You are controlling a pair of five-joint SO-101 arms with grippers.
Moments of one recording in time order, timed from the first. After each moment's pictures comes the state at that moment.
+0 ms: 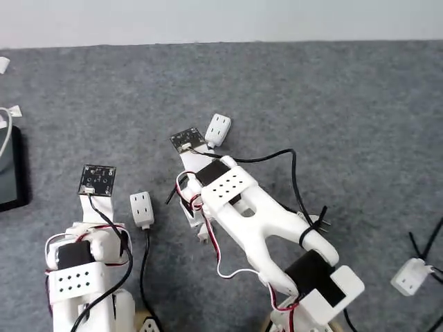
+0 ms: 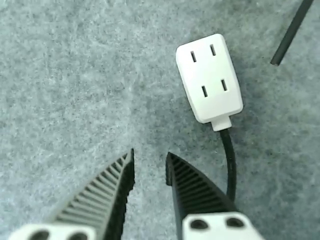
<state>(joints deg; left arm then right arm) -17.8 -61.5 76.8 65.5 -12.1 -40.6 3.2 20.7 68.2 -12.4</state>
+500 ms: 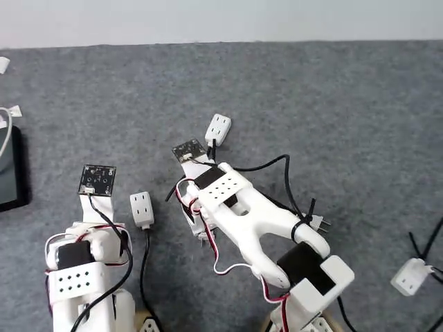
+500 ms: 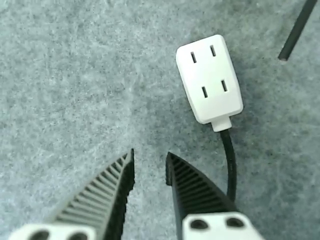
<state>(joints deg) -17.8 -61.5 76.8 65.3 -12.1 -40.7 8.5 23.1 65.1 -12.4</state>
